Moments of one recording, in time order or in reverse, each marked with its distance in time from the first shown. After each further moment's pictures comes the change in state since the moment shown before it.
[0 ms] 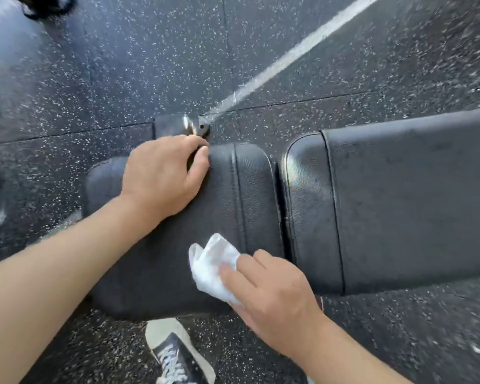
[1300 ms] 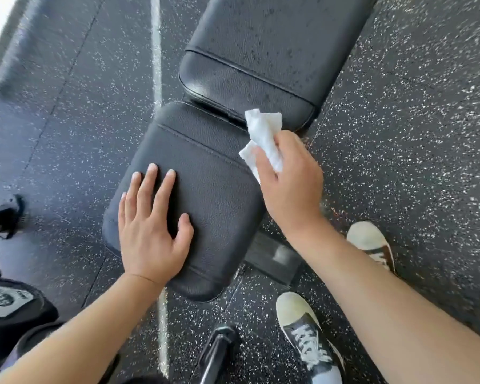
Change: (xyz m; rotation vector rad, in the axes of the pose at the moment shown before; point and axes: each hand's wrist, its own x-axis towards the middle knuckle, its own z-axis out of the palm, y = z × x) left_hand -0.076 -0.082 0.004 0.161 0.021 0.752; right_hand 0.002 -0.084 0.067 0.033 0.979 1.304
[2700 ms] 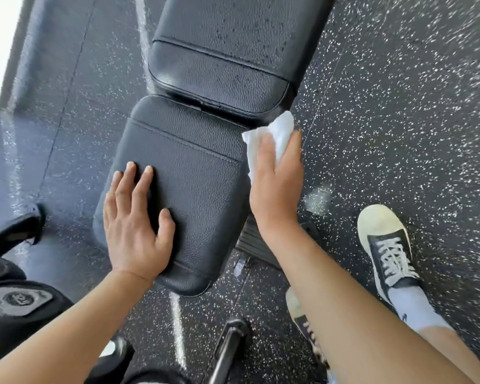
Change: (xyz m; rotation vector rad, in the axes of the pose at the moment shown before) left_hand -0.001 0.003 0.005 0.029 0.054 0.011; right_hand -0.021 0.009 0.015 0.432 0.096 0.562
